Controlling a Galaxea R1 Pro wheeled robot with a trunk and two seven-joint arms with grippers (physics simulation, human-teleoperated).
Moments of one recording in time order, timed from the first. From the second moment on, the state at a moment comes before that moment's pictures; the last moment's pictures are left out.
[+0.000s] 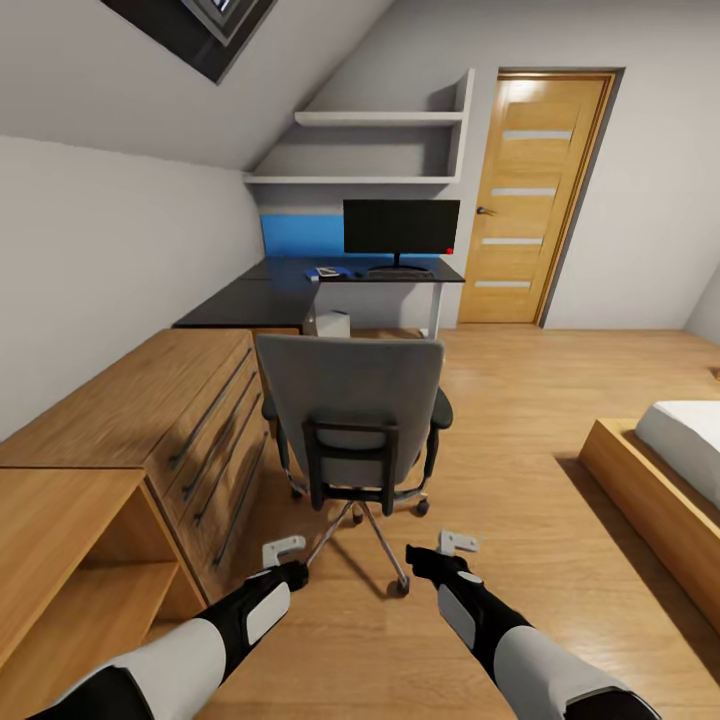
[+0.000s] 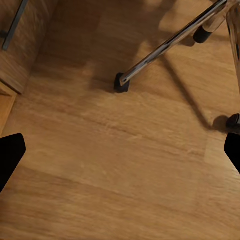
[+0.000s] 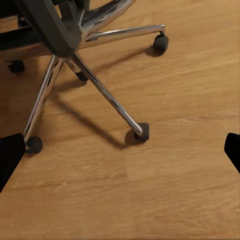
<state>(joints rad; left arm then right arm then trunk) -0.74 -0.09 -0.70 -0.26 0.94 0.07 0.39 -0.71 0.12 0.16 -0.26 -0.37 -0.03 -0.12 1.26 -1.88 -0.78</state>
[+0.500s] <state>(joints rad) -0.74 -0.09 -0.70 -0.25 0.94 0.03 0.39 -0.71 0.12 0.25 -0.27 -0.34 -0.02 -0.11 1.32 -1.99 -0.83</state>
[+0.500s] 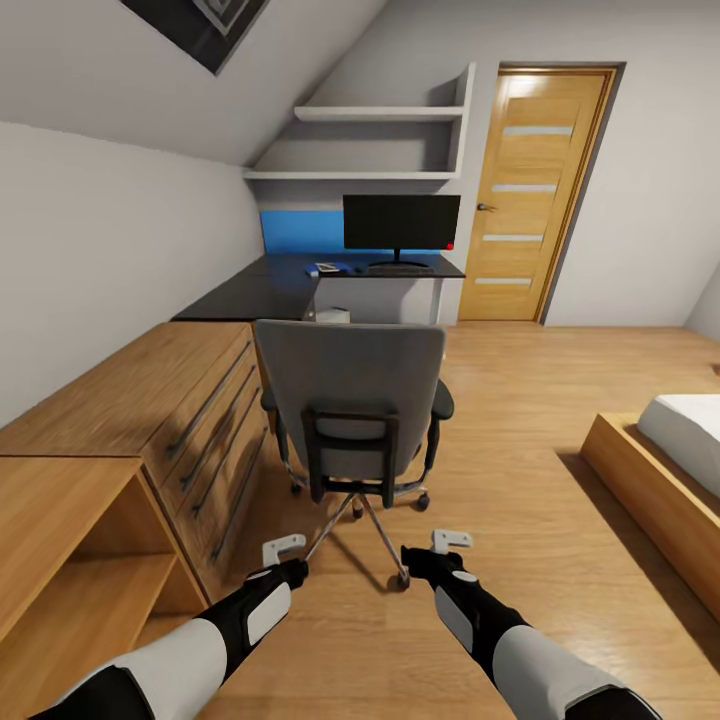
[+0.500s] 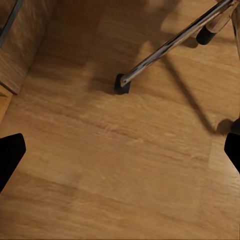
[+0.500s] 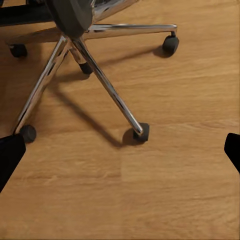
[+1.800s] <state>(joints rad) -0.74 -0.10 -0.70 -0.26 0.94 -0.01 0.40 -0.71 0.12 0.26 -0.30 -0.34 -0.03 -0.11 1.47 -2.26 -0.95</state>
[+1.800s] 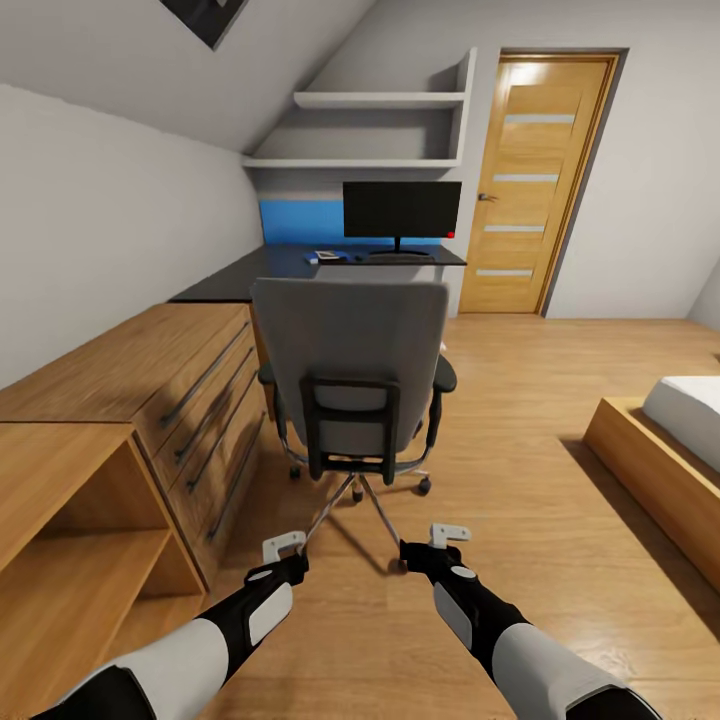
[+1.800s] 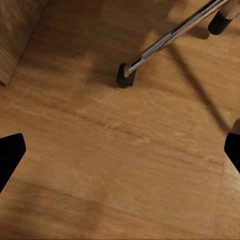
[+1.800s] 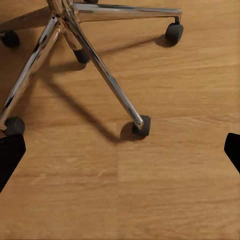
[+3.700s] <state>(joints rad) -0.74 -0.10 -0.73 -0.25 0.94 -0.17 0.38 -0.70 0.15 0.31 -0.24 -0.09 -0.25 -0.09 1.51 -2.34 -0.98</state>
